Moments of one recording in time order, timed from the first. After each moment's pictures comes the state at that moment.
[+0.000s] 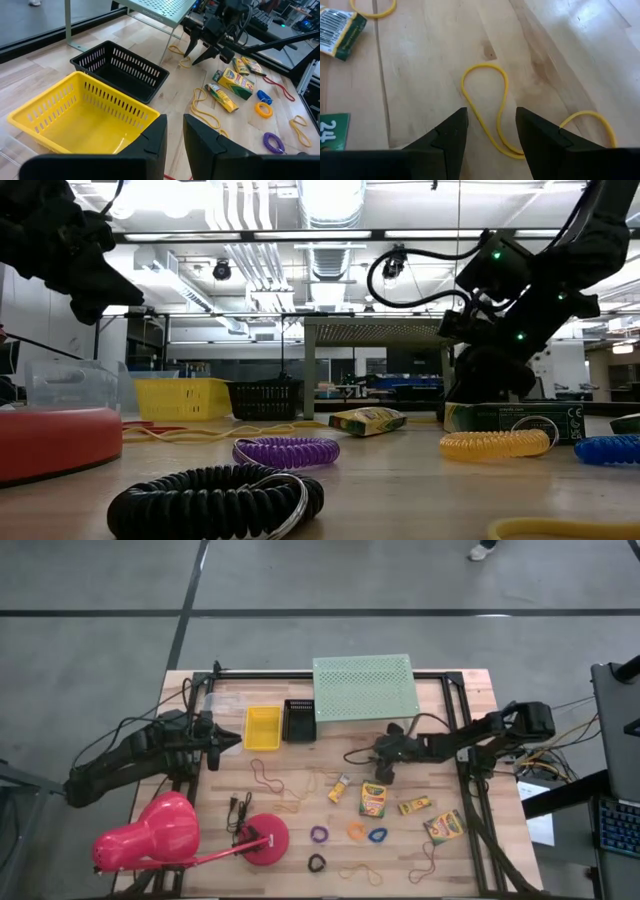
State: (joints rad) left arm 0.41 0.12 0.32 -0.60 0.17 -0.26; right arm -0.10 1.54 0.38 0.31 0.20 0.13
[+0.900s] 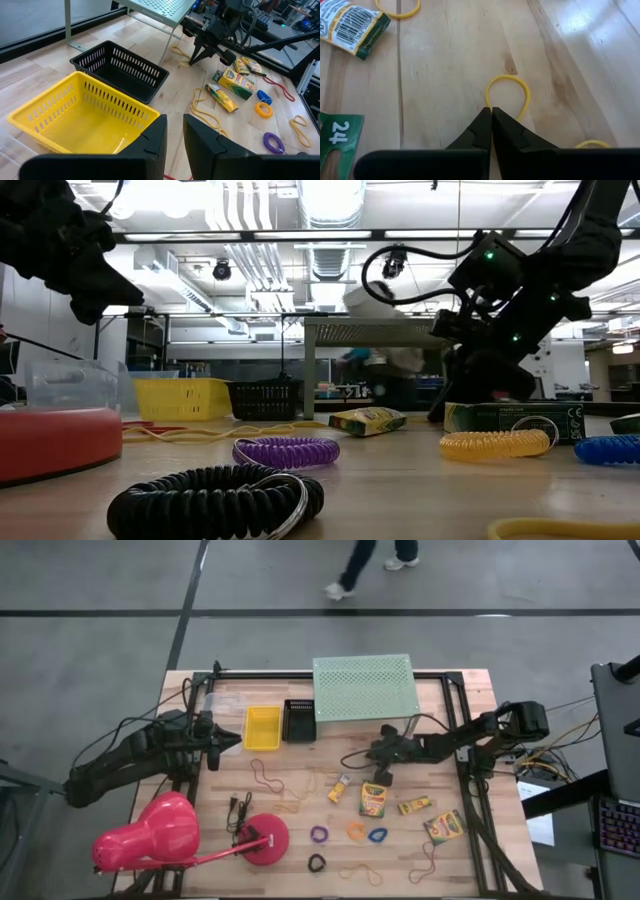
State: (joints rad) left arm 0.41 0.12 0.32 -0.60 0.17 -0.26; right arm -0.10 1.58 0.41 0.33 0.16 0.02
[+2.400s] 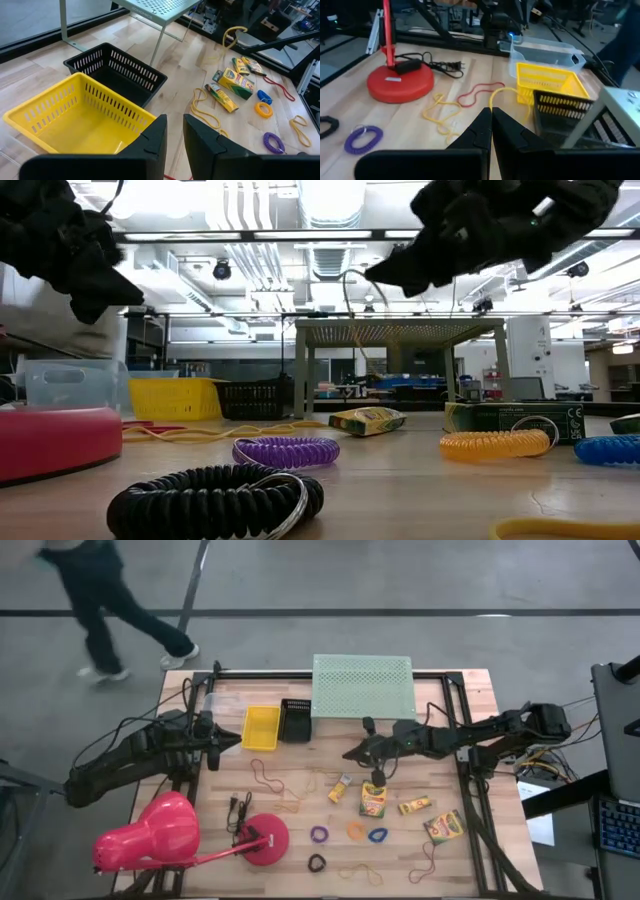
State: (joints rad) left arm 0.41 0.12 0.32 -0.60 0.17 -0.26; right arm -0.05 1.39 0.57 0.57 -0.13 -0.11
